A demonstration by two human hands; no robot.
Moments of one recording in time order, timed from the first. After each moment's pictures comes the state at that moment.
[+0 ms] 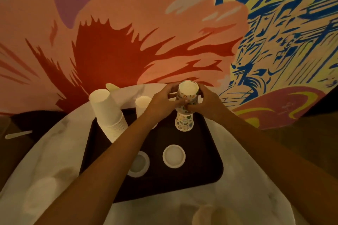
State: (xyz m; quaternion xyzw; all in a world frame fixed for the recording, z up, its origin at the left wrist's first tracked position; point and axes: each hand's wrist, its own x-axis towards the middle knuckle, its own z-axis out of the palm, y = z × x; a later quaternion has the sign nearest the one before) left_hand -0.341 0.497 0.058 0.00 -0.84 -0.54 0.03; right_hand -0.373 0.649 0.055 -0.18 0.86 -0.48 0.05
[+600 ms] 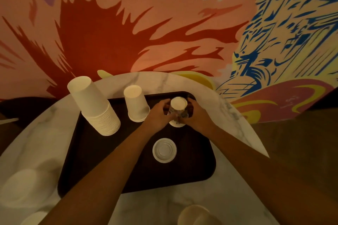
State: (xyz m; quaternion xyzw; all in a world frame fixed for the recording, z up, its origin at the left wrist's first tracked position) left_hand -0.343 0.511 -0.026 0.11 -0.85 -0.51 -0.07; right_hand -0.379 0.653 -0.036 -0.10 0.87 -0.45 0.16
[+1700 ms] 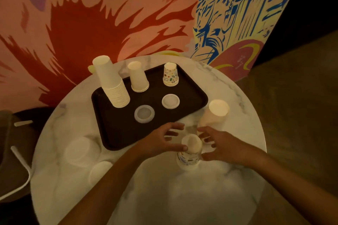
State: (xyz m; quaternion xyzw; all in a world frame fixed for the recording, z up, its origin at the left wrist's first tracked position) left_hand -0.098 0.457 0.011 -0.12 -0.77 -0.53 -0.32; right_hand -0.056 0.663 0.041 -0.08 0.90 -0.34 0.26
